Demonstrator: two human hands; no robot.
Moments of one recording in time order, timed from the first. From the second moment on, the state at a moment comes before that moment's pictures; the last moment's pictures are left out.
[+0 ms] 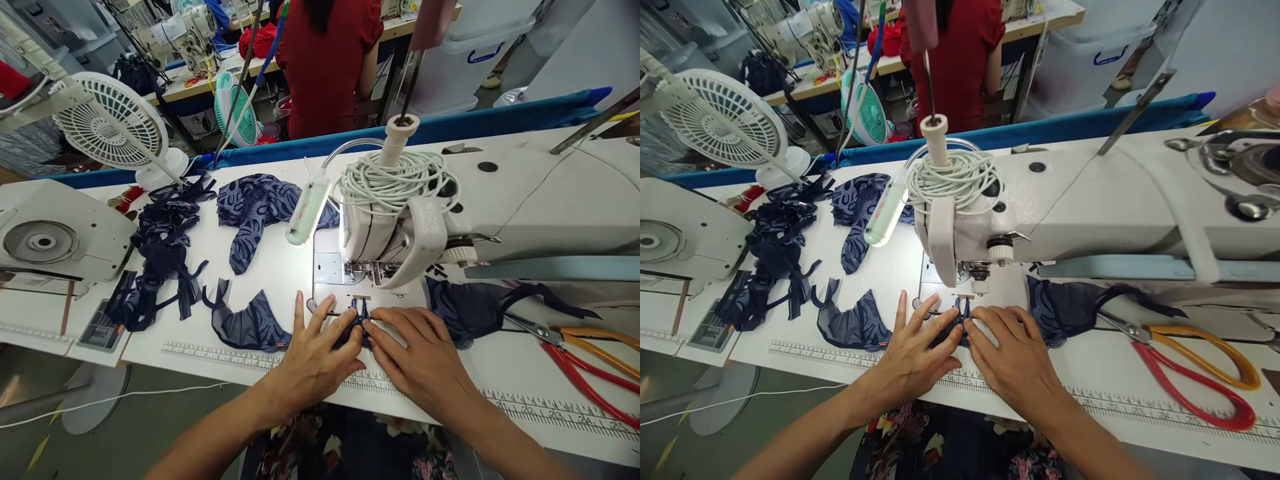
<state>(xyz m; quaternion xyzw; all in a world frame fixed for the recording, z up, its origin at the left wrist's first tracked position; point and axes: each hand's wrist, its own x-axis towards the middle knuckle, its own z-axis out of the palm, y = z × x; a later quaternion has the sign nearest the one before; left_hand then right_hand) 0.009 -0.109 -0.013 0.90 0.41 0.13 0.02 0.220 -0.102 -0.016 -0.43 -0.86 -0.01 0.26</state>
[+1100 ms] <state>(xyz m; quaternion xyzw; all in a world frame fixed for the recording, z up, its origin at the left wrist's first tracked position) 0.012 -0.110 -0.012 0.90 0.40 0.15 0.02 0.219 -0.100 -0.019 -0.42 -0.87 0.02 0.26</state>
